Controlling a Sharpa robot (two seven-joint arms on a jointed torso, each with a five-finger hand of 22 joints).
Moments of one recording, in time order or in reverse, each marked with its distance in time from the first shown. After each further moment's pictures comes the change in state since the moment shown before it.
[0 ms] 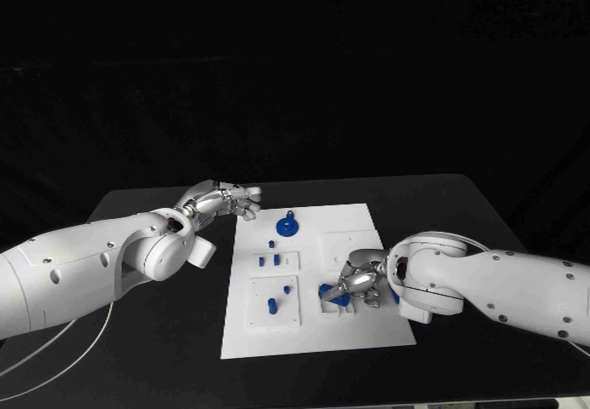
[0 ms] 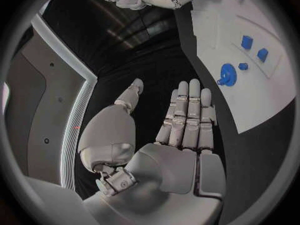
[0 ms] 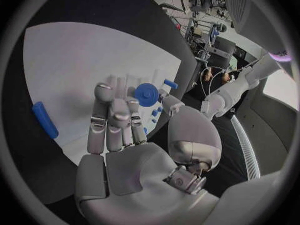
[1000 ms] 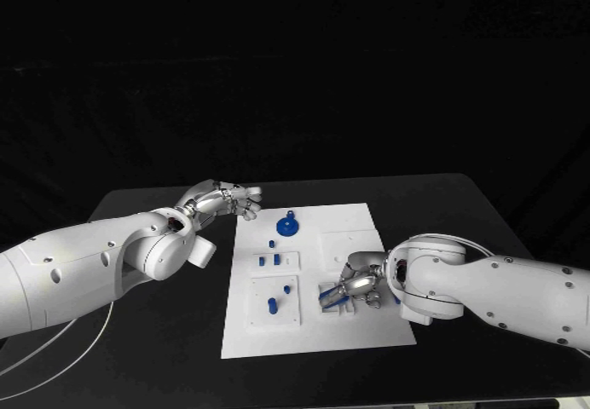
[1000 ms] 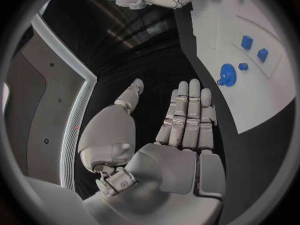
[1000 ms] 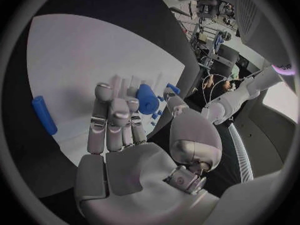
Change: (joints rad) left arm 0.000 -0.002 0.000 0.000 0.000 0.001 -0.002; left_hand 0.000 0.000 0.003 -0.003 0.000 0.000 0.000 0.000 -0.001 0.000 0.000 0.000 0.000 0.000 0.000 0.000 0.002 0.000 0.000 0.000 -0.004 0.001; right arm -0.014 0.000 0.000 0.009 -0.093 0.013 0.013; right_hand -0.064 -0.036 -0.160 -0.077 0.000 0.005 0.000 -0.020 0.000 0.000 0.000 -0.014 0.007 -0.002 -0.003 -0.018 0.006 0.000 -0.020 -0.009 -0.004 0.000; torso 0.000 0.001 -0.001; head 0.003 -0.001
